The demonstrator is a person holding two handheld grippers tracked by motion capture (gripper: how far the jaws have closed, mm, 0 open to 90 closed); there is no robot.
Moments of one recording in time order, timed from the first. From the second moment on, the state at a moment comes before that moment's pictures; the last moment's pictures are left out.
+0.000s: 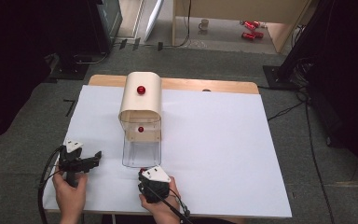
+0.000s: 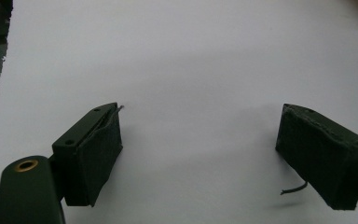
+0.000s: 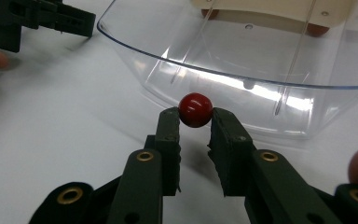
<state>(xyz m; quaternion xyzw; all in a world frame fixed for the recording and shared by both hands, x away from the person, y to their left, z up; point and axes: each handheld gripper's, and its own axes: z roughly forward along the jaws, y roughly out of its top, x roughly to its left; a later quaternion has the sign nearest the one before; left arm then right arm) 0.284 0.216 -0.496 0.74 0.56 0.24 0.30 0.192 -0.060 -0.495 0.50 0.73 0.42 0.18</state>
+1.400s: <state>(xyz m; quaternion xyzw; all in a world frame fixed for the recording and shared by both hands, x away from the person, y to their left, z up) 0.284 0.216 -0.496 0.74 0.56 0.24 0.30 0.236 -0.061 -0.464 0.50 0.72 0.44 0.19</state>
